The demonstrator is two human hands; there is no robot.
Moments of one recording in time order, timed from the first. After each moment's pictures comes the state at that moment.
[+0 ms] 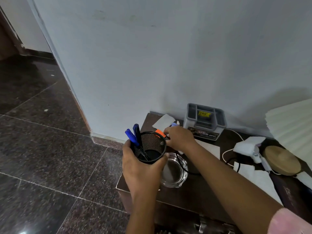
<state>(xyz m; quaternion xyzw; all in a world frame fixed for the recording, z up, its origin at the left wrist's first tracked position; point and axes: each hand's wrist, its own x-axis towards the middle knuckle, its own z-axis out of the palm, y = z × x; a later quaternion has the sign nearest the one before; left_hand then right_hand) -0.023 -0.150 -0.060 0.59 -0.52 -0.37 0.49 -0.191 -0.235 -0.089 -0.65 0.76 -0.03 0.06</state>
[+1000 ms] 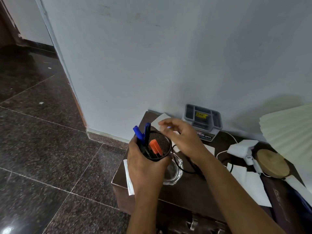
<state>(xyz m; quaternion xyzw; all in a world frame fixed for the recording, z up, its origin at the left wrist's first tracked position) -0.033 -0.137 -0.045 0.58 -0.53 -0.41 0.46 -0.163 -0.166 -0.018 -0.58 0.62 -0.44 0.30</state>
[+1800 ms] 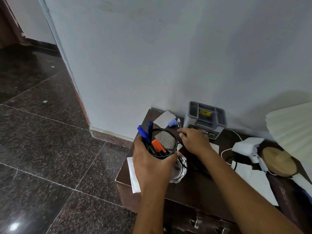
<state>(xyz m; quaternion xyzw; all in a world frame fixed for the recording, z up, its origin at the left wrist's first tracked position) -0.037 -0.137 -0.049 0.58 -0.54 -0.41 0.45 -0.216 -0.195 -0.085 -0.56 0.81 -0.10 0.10</state>
